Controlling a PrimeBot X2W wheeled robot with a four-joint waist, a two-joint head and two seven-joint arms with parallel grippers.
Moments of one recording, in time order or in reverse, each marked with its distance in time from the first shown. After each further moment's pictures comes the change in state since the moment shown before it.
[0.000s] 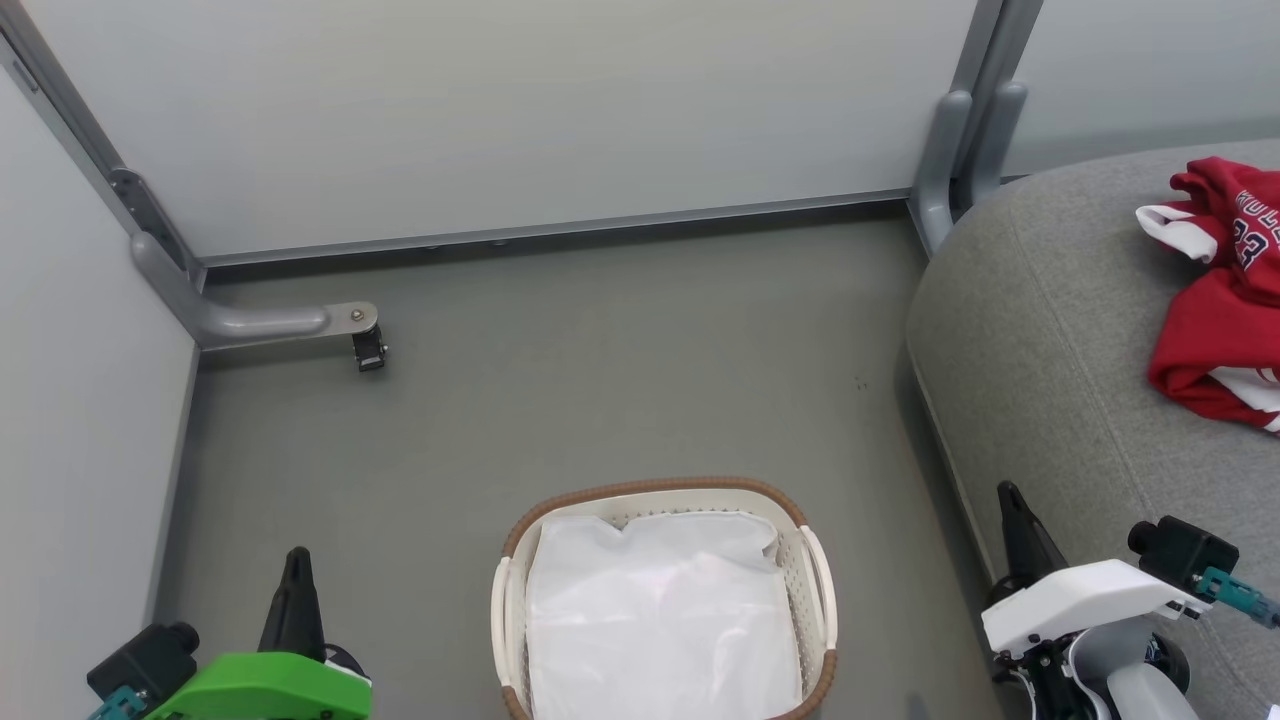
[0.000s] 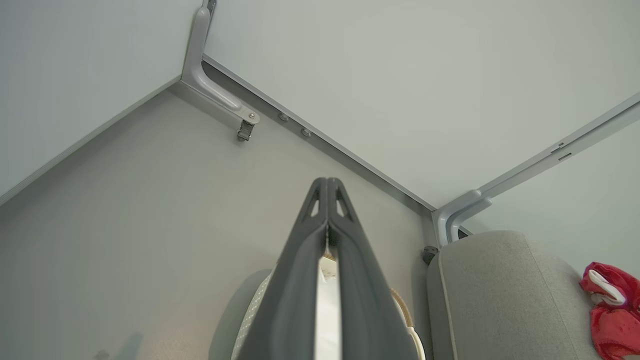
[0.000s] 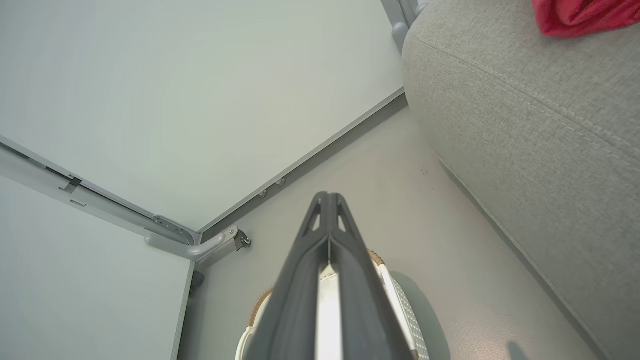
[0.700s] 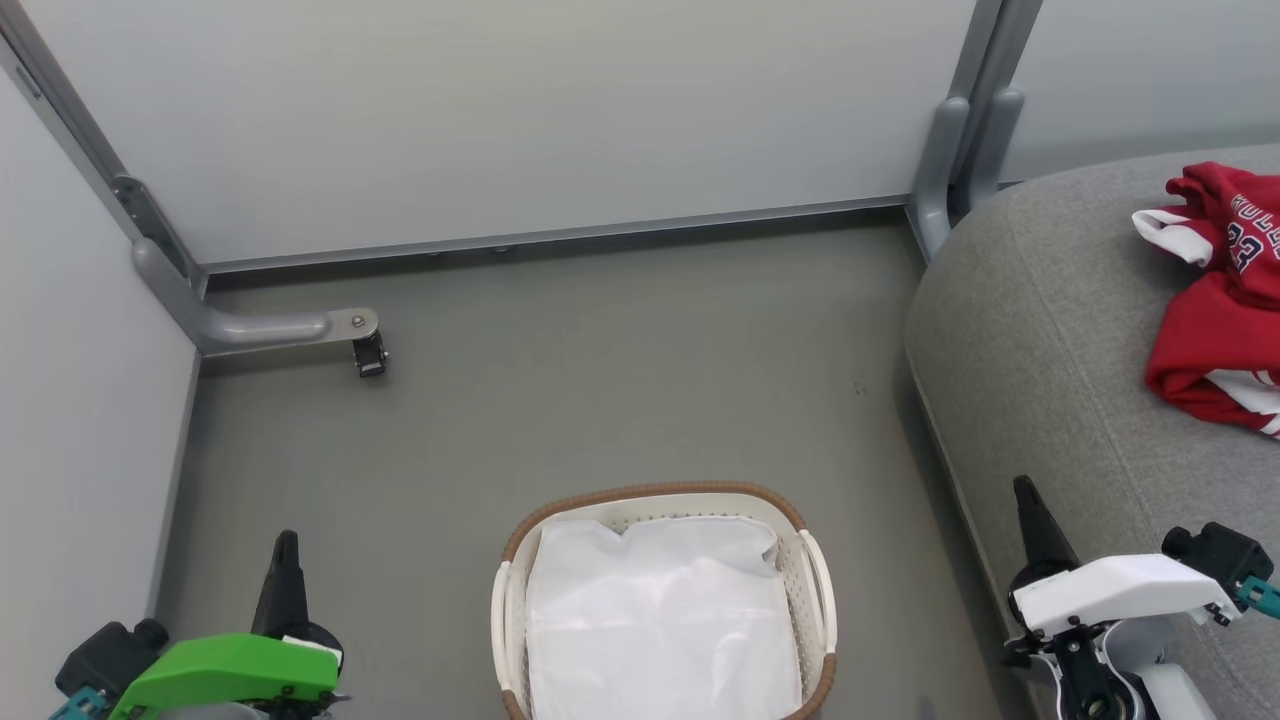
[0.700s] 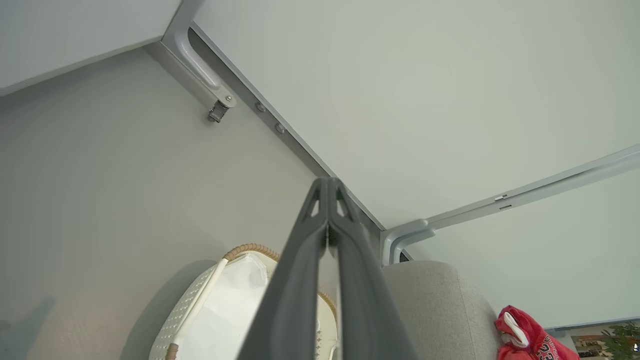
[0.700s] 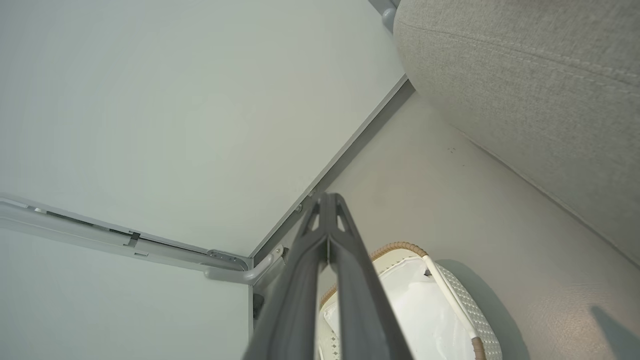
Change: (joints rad) left arm -0.023 0.001 0.025 -0.026 -0.269 0.000 0.071; right arm 0.007 -0.001 -0.033 -0.043 0.269 0.000 0.070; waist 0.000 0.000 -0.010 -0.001
